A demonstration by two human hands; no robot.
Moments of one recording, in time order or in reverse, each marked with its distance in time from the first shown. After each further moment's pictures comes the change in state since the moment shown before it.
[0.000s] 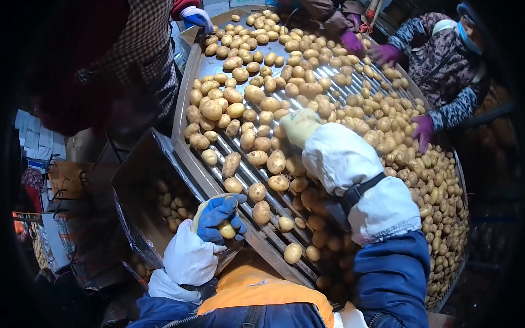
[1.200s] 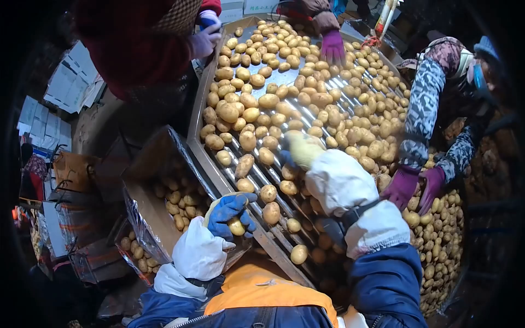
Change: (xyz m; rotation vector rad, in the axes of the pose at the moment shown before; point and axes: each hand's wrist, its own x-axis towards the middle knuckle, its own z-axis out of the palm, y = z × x) left_hand 0.003 -0.006 -0.008 -0.101 -0.044 0.051; right_hand -0.023 -0.038 0.005 0.490 0.159 0.156
